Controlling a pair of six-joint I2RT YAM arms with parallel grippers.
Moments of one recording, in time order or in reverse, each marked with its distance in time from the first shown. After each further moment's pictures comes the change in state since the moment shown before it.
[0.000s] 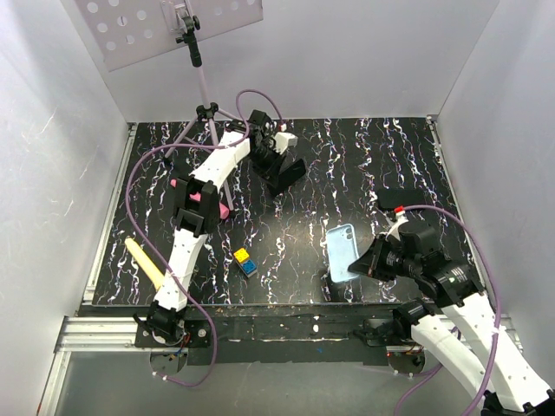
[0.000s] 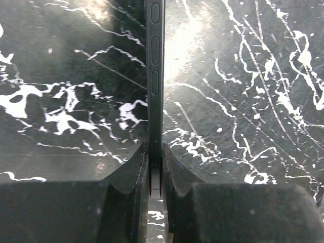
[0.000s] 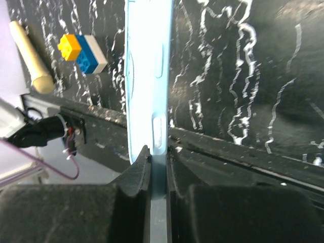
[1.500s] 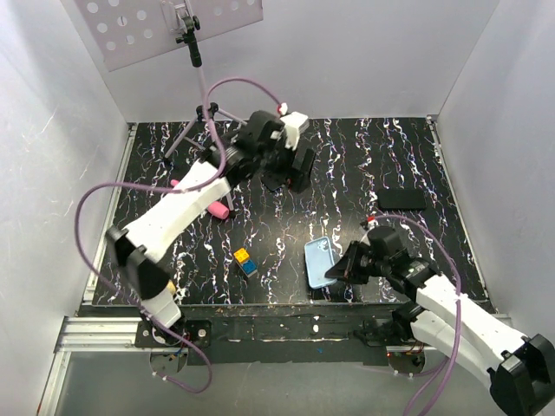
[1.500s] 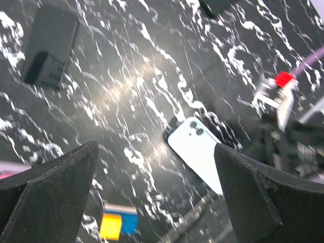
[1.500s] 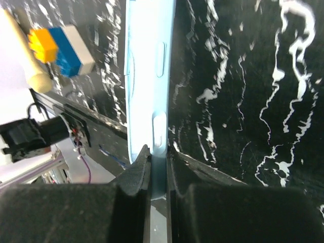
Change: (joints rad) left arm -0.280 -0.750 -0.485 0.283 -0.393 -0.496; right arm 0.084 0.215 -0.259 0.449 -0.099 0.175
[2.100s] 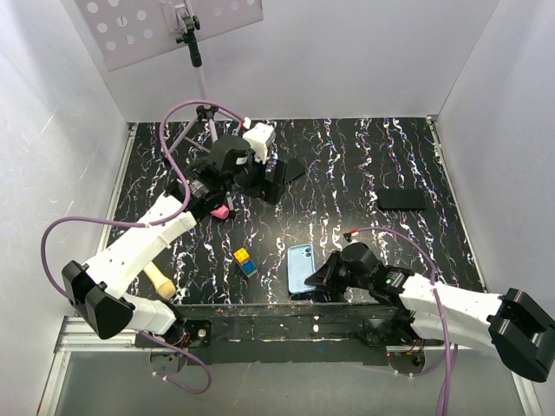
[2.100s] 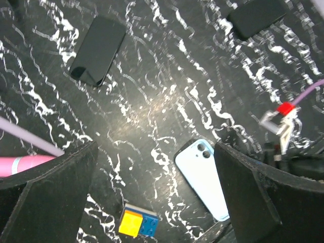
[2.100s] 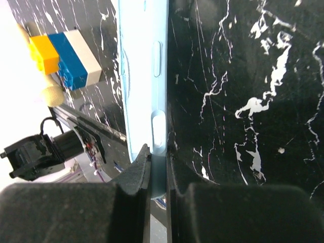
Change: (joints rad) left arm 0.014 -0.397 -0.443 0.232 -0.100 -0.032; right arm 0.349 0.200 -0.178 0.475 0.240 0.375
